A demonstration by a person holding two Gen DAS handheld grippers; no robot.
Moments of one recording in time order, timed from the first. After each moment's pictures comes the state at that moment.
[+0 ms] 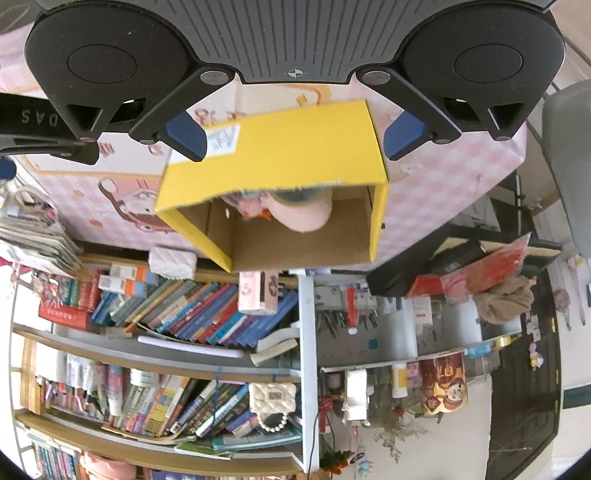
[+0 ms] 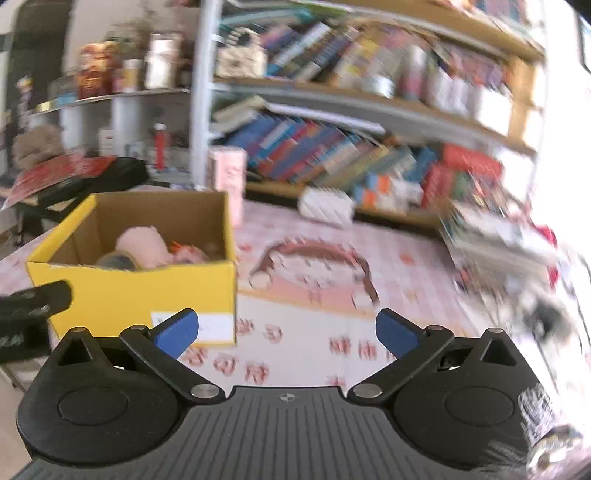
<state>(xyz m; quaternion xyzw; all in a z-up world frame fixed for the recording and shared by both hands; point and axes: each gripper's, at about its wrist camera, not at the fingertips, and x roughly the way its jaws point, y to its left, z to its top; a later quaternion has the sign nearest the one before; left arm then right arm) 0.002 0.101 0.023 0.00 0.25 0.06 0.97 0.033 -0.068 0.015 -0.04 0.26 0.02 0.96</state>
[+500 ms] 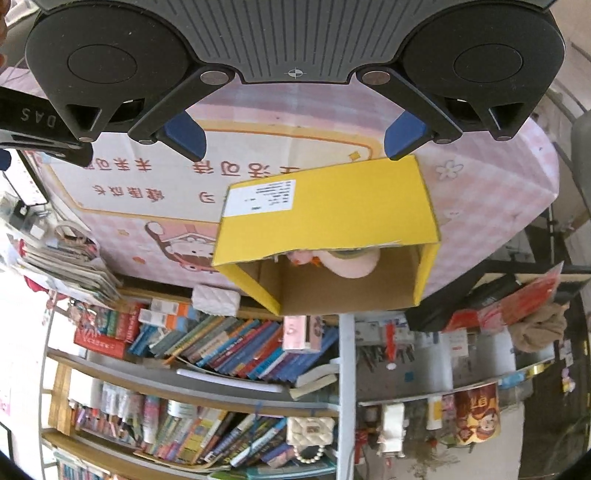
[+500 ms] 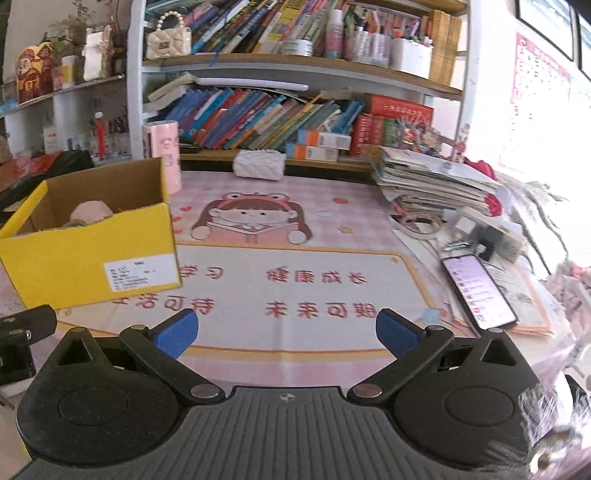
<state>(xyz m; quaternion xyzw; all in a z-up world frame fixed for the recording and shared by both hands) -0.018 0.076 0.006 -0.02 0.29 0.00 0.96 -0.027 -0.102 -0.002 -0.01 0.28 -0.07 0.96</state>
